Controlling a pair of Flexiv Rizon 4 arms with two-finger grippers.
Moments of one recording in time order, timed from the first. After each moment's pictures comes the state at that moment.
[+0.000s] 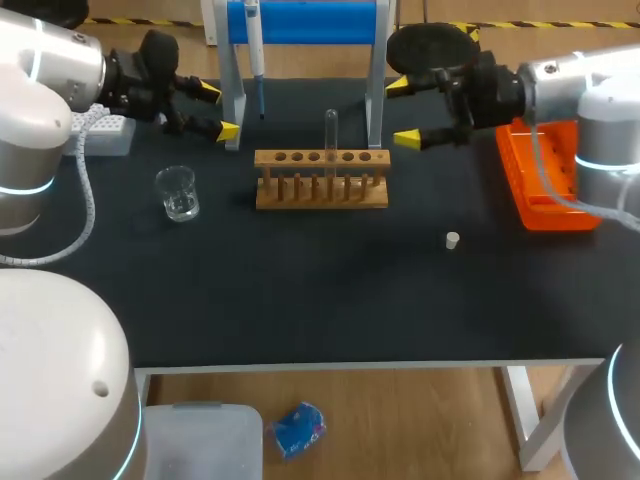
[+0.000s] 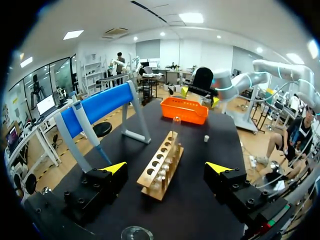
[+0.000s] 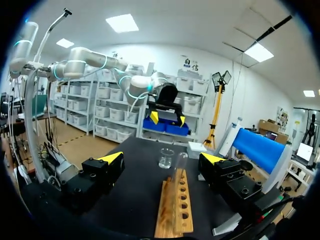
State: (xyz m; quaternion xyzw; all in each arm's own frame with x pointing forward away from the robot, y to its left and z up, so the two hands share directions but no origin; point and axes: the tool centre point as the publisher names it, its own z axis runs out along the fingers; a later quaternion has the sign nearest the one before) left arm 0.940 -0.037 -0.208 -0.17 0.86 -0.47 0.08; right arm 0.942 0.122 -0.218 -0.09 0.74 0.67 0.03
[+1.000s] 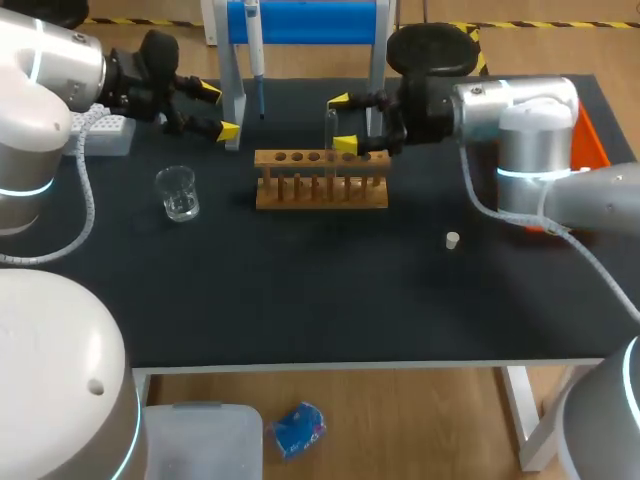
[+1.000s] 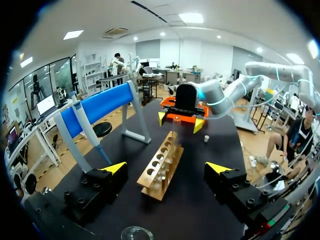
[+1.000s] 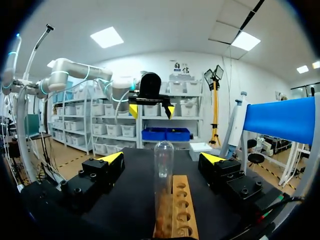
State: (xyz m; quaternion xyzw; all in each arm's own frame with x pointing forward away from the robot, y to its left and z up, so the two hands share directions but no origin) left arm 0.941 -0.037 -0.208 -0.17 0.86 -0.47 0.08; right arm 0.974 0.209 -0.266 -0.03 0.71 0.71 -0.03
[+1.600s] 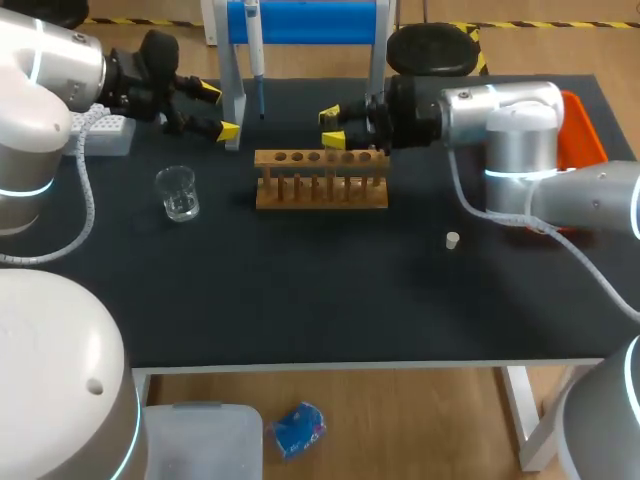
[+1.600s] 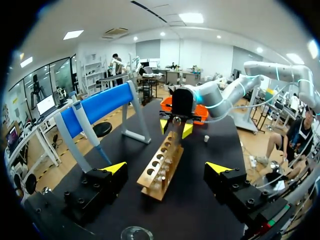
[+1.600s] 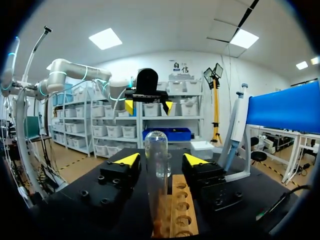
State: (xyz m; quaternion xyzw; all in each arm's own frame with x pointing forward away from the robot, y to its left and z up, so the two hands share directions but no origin) left arm 0.941 -0.038 -0.208 -0.17 0.86 -0.47 0.08; right arm 0.978 0.223 -0.277 -0.03 0.71 0.71 -0.04
